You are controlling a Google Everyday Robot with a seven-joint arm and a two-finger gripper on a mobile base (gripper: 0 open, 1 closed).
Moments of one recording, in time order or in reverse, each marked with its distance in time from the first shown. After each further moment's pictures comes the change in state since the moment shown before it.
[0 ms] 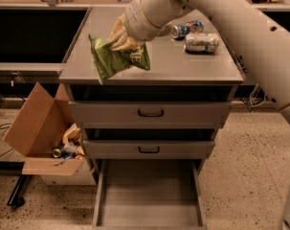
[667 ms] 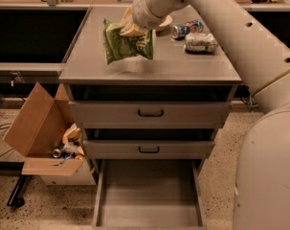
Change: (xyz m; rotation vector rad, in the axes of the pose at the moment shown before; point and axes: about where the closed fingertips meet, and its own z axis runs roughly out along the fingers) arm 0.071 -0.056 0.009 0.106 0.112 0.207
